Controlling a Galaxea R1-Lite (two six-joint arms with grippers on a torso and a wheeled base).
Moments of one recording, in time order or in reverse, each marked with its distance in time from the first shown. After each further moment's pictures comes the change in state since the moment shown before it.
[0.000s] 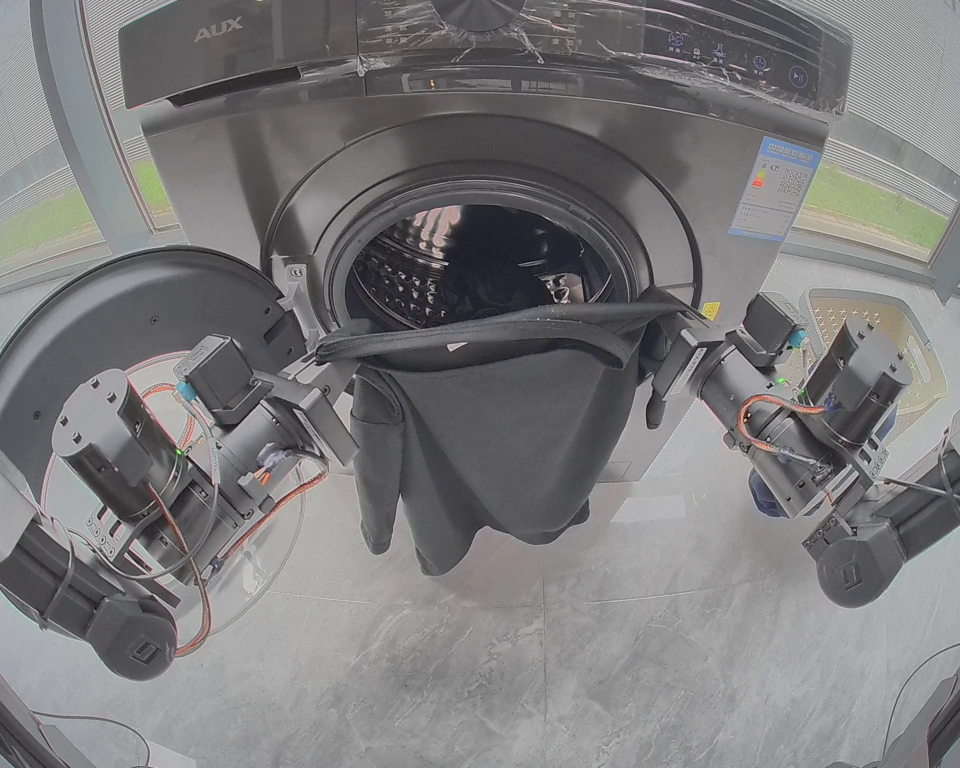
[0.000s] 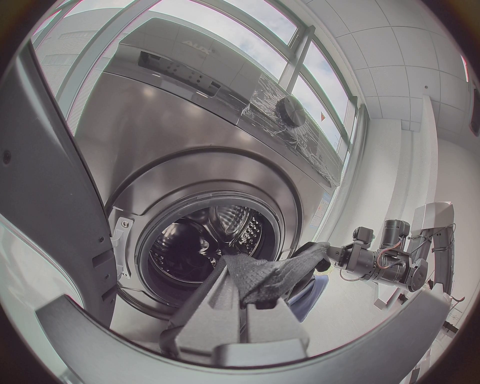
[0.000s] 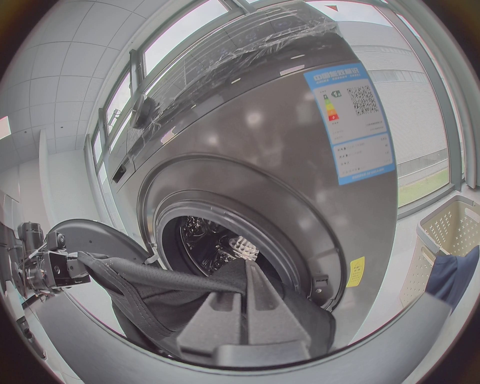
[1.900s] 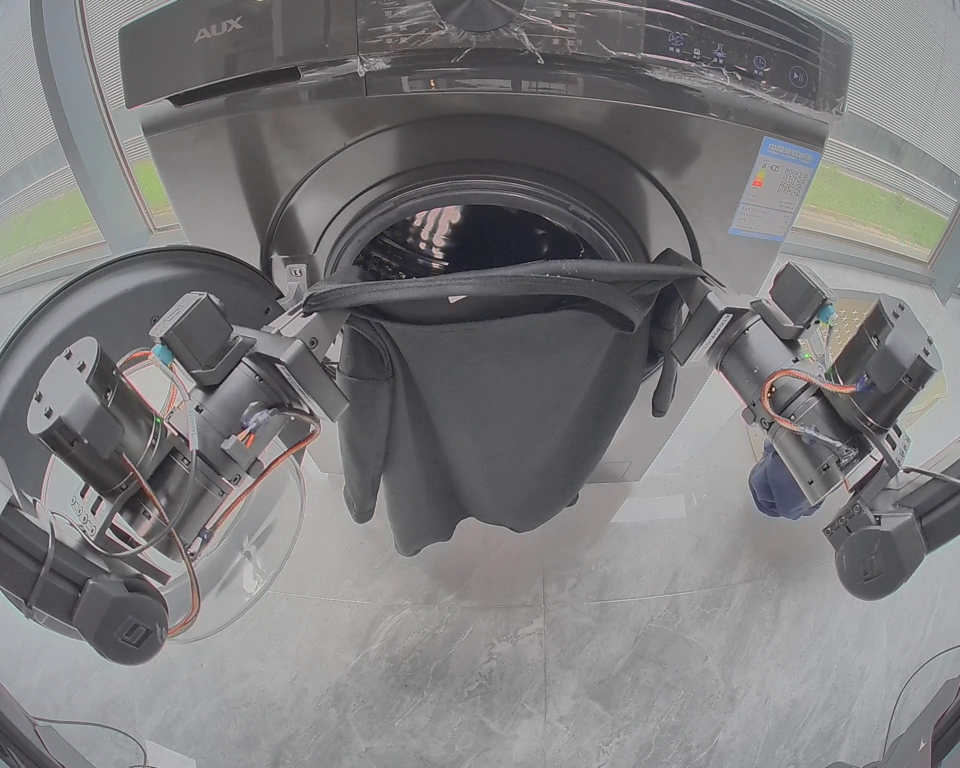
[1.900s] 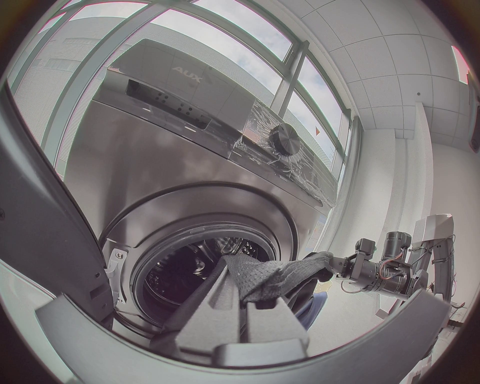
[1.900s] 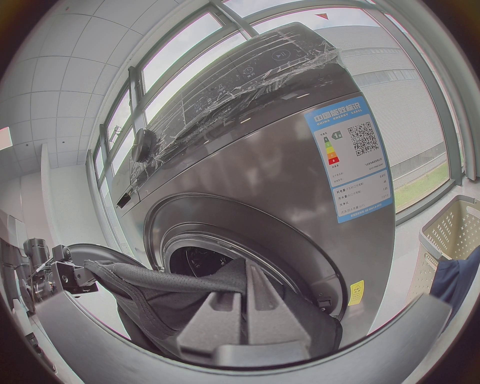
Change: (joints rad) left arm -0.003 -0.038 -0.066 -0.001 -0.002 0.000; right arm 0.008 -0.059 -0.017 -0.003 0.000 0.034
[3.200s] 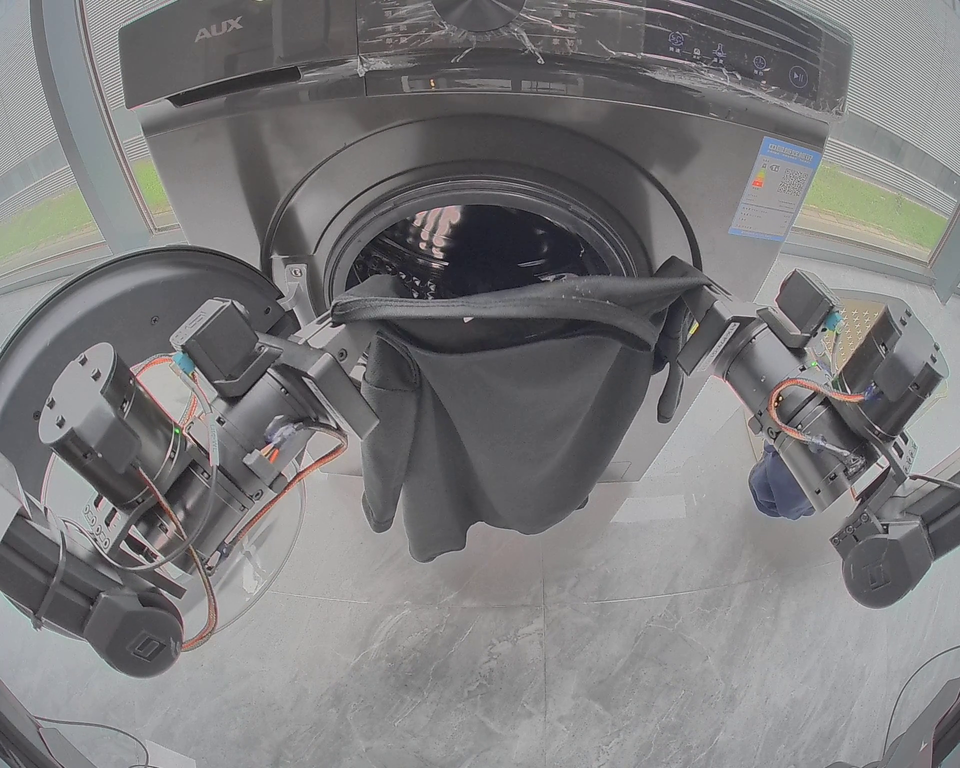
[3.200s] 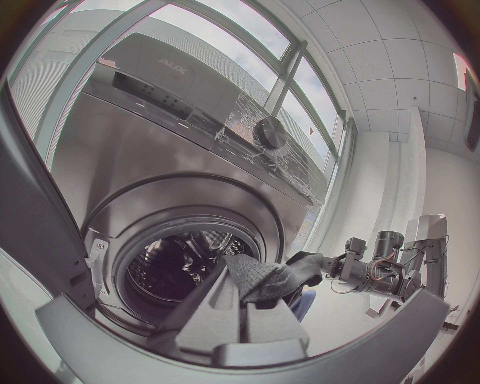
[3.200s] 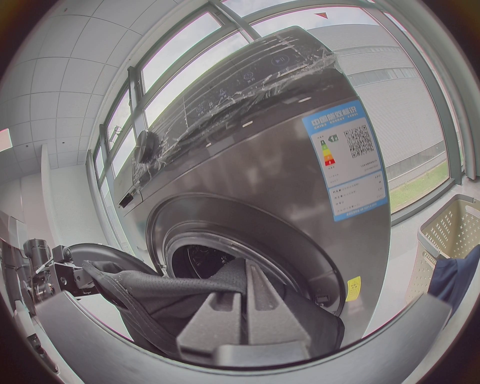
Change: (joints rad) left arm -0.059 0.014 -0.006 0.001 -0.001 0.001; right arm 0.006 -0.022 0.033 0.004 -0.003 0.003
